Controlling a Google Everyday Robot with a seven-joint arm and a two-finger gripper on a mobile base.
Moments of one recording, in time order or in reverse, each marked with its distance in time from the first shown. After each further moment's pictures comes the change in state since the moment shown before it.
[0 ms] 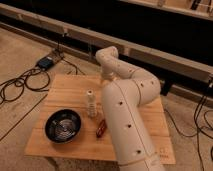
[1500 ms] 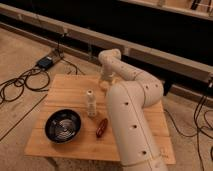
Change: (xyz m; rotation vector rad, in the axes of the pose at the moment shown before) arm 0.021 0.006 0.004 -0.107 0.062 -0.008
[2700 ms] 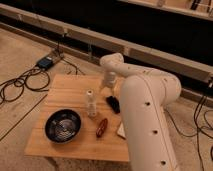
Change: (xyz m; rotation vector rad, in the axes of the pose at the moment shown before) arm 0.053 -0.026 -0.012 0.017 0.038 0.002
